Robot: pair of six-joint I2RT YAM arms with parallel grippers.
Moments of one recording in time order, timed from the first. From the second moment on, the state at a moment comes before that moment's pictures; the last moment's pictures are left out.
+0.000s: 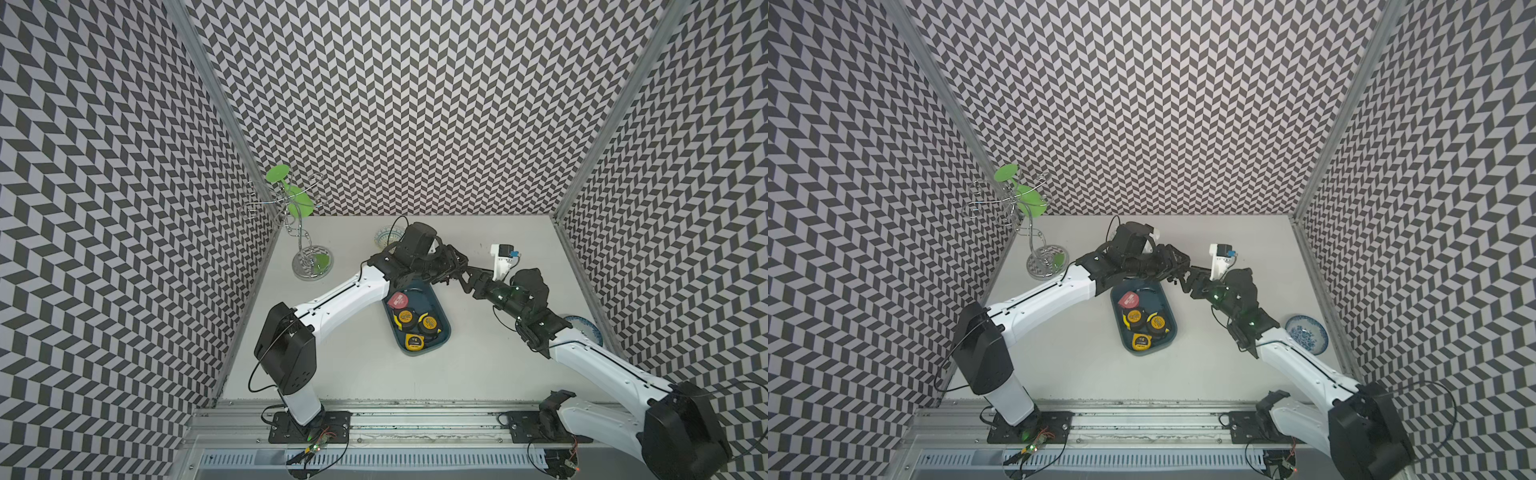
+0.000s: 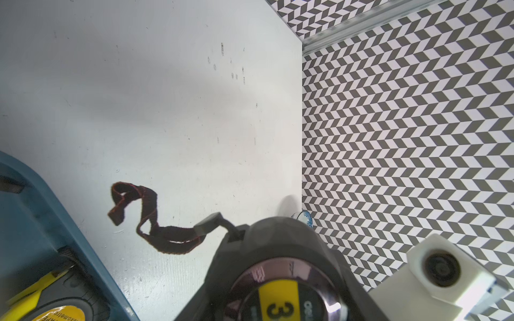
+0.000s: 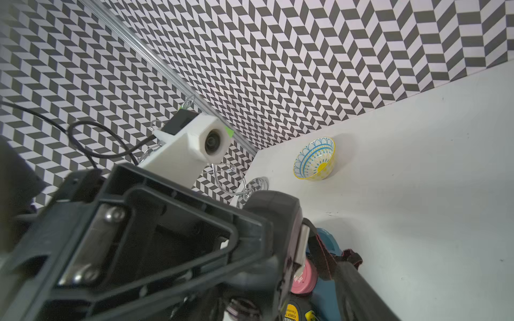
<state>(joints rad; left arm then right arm) -0.77 1.71 1.48 -0.30 0.32 -1.10 0.46 1.12 0.60 0.37 -0.23 0.68</state>
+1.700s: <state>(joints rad) -0.65 1.56 1.30 -0.53 0.10 -0.74 0.07 1.41 0.31 0.48 -0.58 0.99</state>
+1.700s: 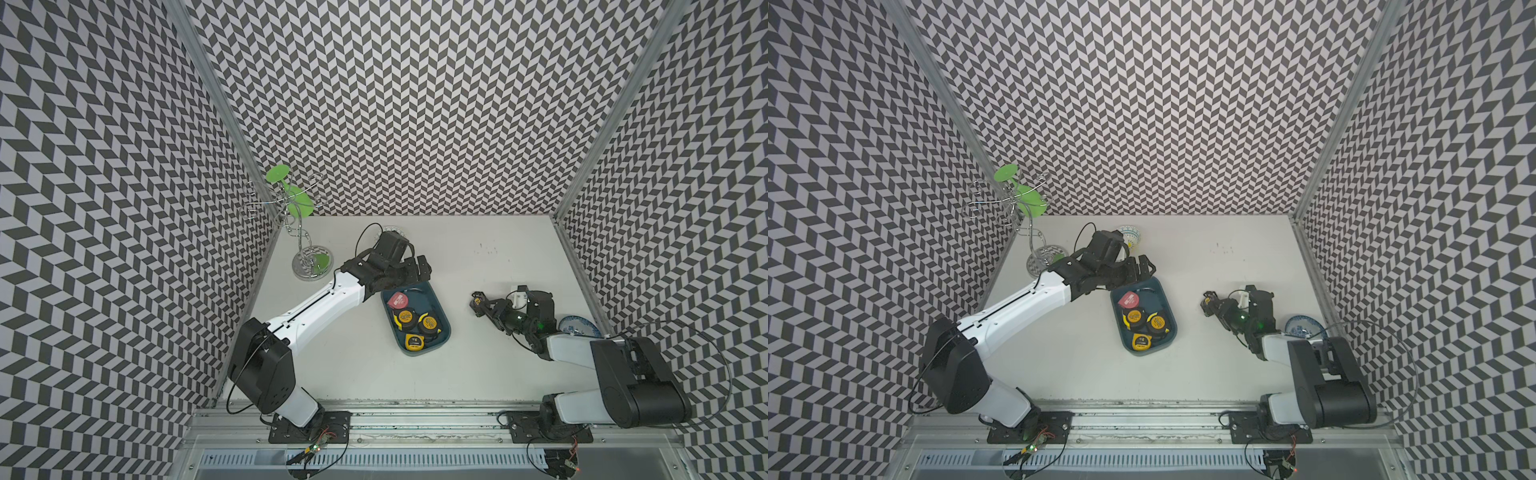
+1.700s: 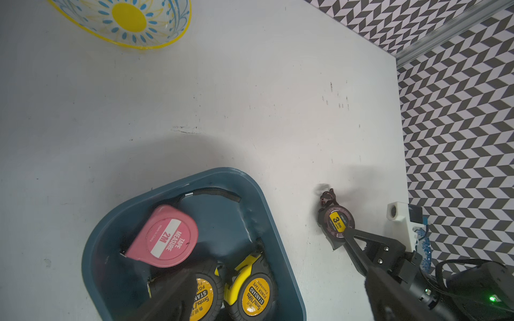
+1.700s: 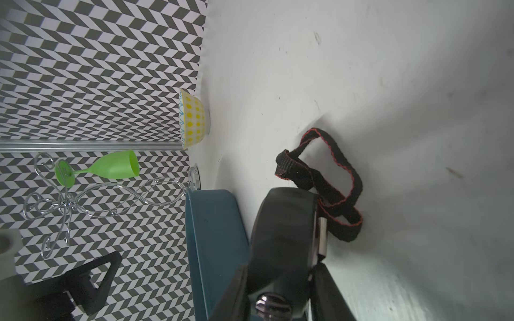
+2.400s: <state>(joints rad) -0.67 1.64 1.30 -0.61 0.05 -0.63 0.07 1.29 0.39 0.16 -0.50 0.92</state>
